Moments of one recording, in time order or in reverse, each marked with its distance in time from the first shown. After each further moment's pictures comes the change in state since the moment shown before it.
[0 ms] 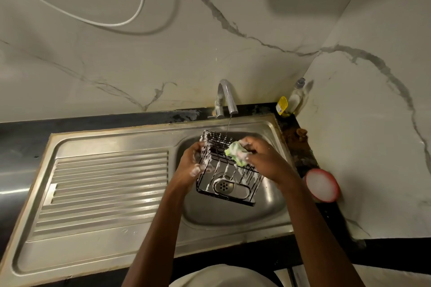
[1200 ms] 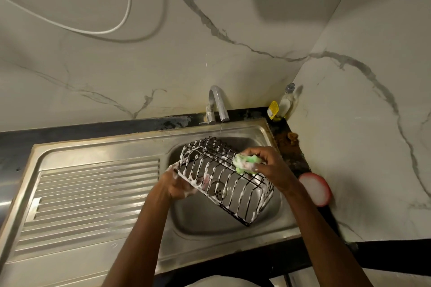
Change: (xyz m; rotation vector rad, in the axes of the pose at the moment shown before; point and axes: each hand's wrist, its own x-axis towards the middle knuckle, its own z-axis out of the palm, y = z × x) left_hand 0.030 -0.009 -0.022 -0.521 0.162 -0.786; right_hand 0.008 0.044 -0.035 0.080 0.039 -0.185
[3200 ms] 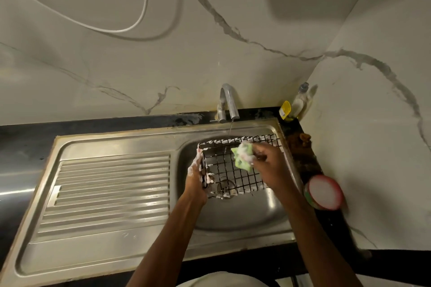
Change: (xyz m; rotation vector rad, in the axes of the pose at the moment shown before) left_hand -0.017 -0.050 0.046 -0.059 0.199 0.381; right_hand -0.008 -0.031 0.036 -0.166 0.198 -0.058
